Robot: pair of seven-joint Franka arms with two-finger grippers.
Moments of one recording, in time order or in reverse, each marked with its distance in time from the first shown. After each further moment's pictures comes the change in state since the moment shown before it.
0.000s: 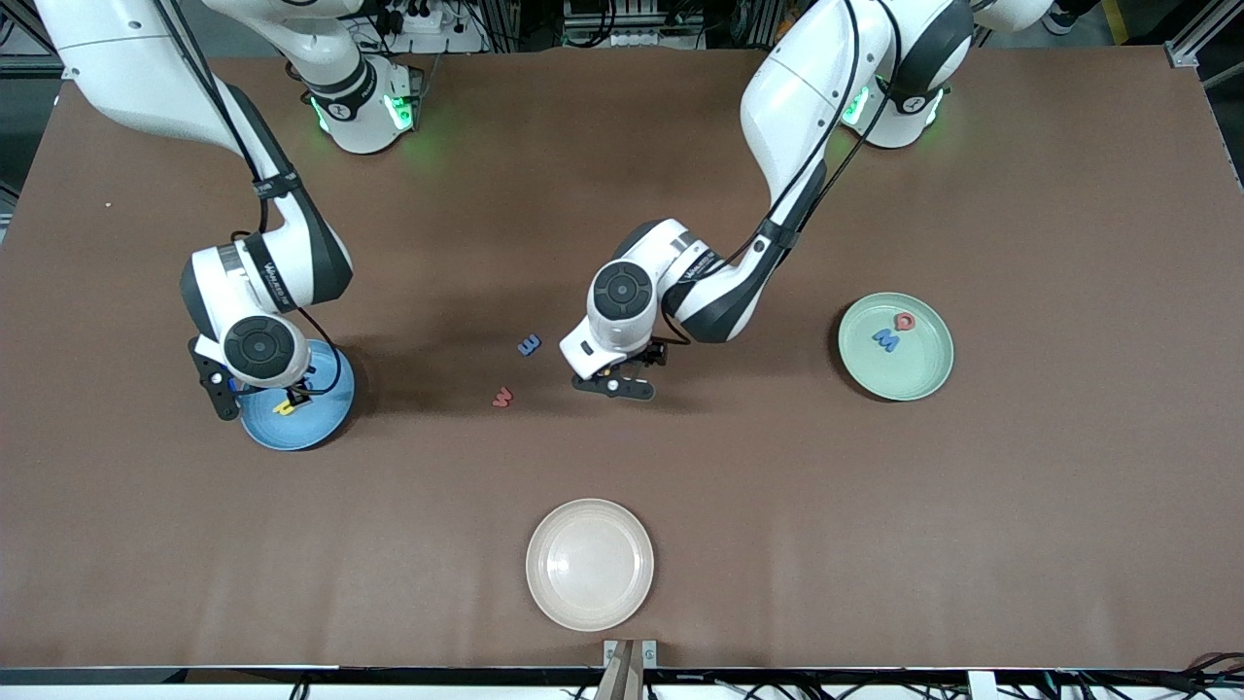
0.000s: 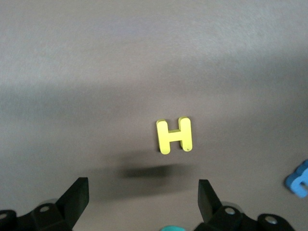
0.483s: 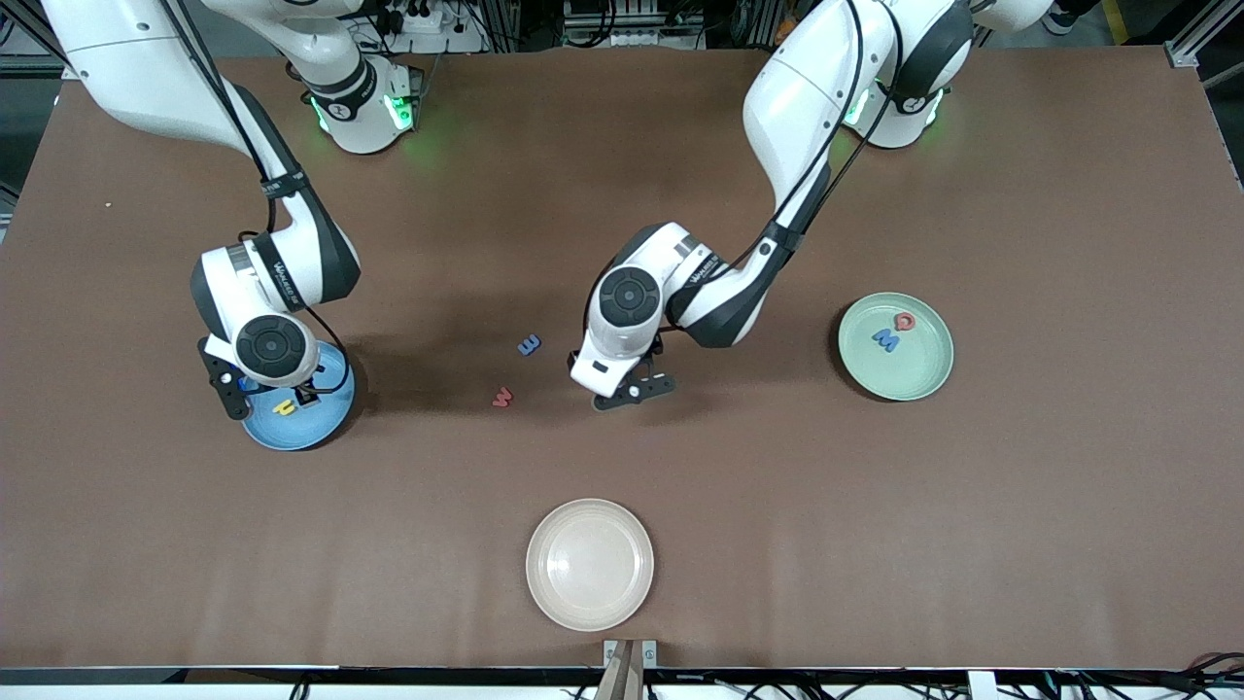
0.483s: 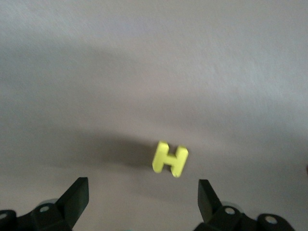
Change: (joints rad) left arm 0.005 0.018 0.033 0.056 -0.021 -0.001 -0.292; right arm 0.011 0.005 0.001 -0.001 0.000 0.000 0.005
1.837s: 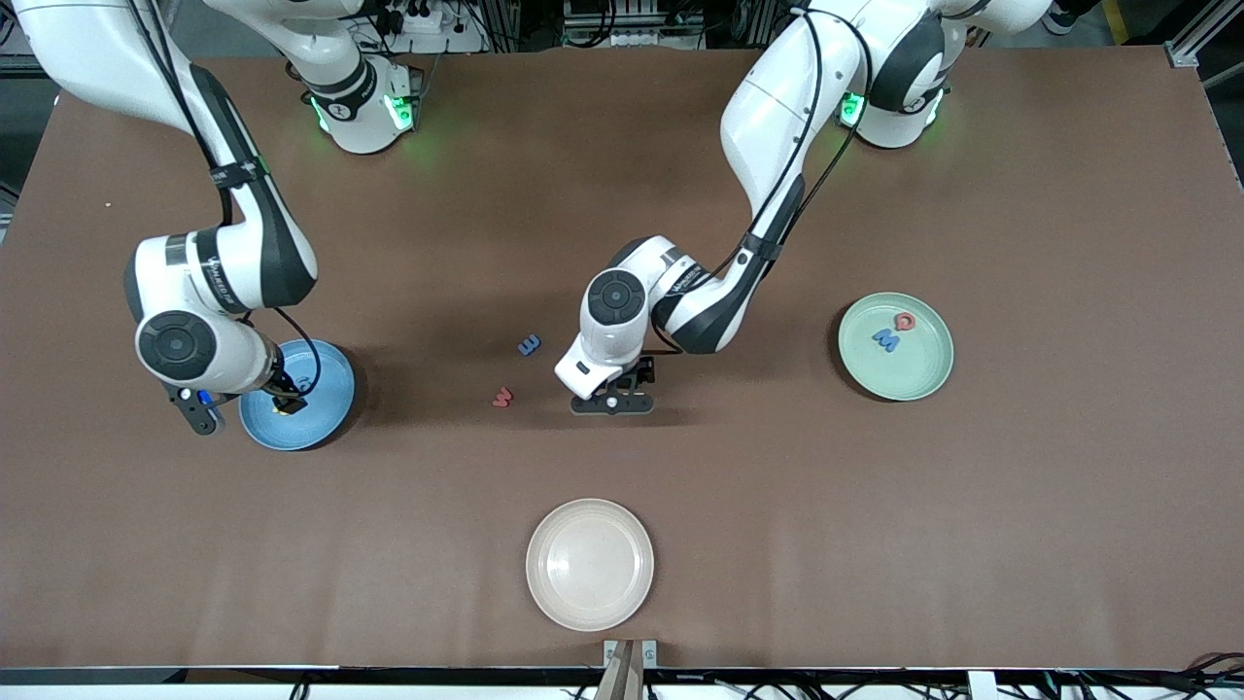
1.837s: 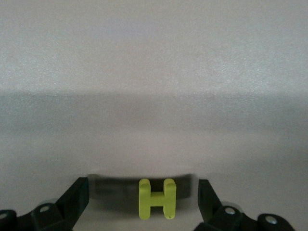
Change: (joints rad) left arm -0.083 0.102 0.082 0.056 0.000 0.116 0.236; right arm -0.048 -0.058 -0.033 0.080 0.244 -0.005 -0.426
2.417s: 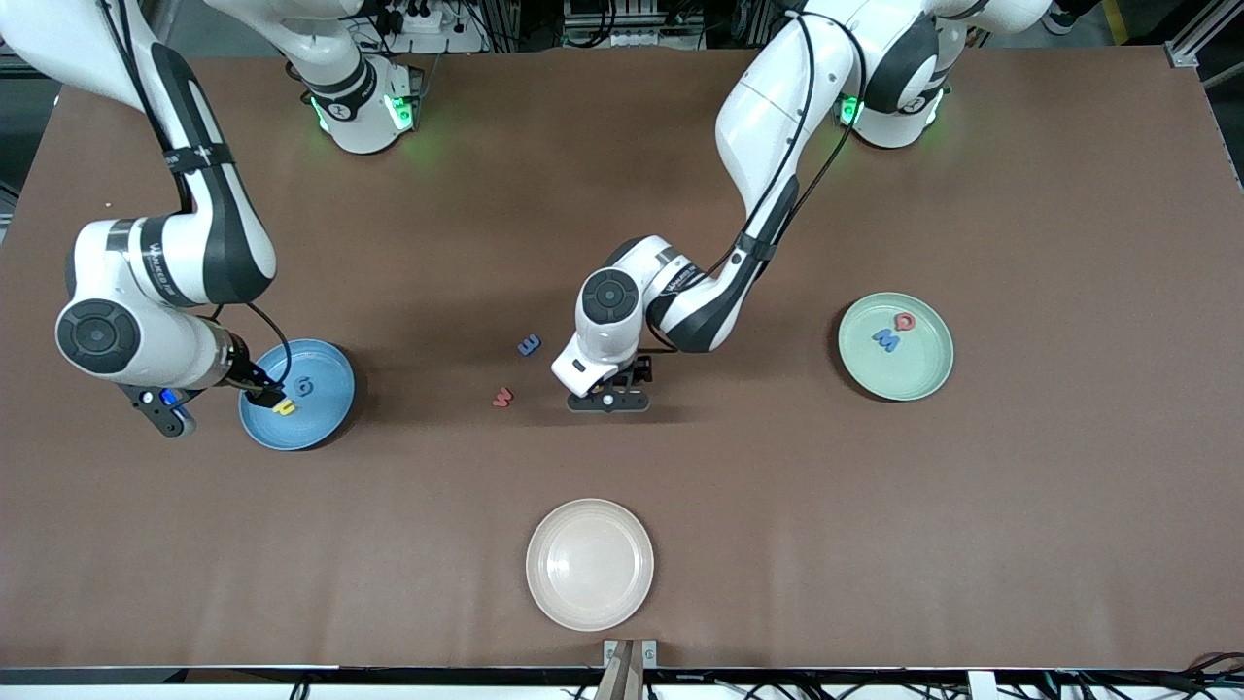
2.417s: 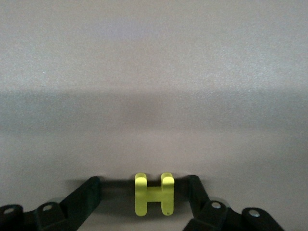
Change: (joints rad) left arm -0.015 0.013 0.006 0.018 0.001 -0.025 0.001; right arm -0.012 -0.043 -0.032 0.029 0.100 -0.044 -0.226
